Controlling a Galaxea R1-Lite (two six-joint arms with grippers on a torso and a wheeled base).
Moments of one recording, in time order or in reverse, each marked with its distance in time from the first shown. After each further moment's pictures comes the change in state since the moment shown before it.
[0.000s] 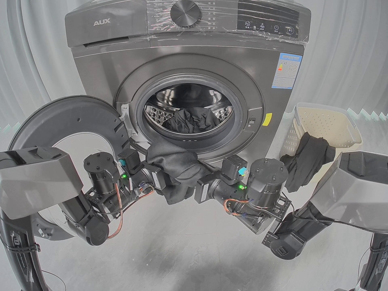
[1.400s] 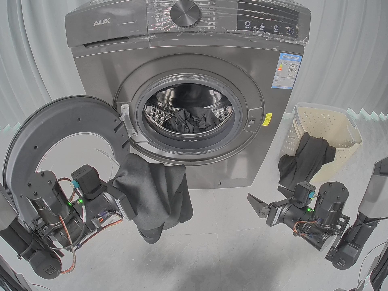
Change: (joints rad) left arm -0.078 -0.432 0.444 -0.001 0.040 -0.016; right arm -0.191 -0.204 0.617 -0.181 -0.031 0.104
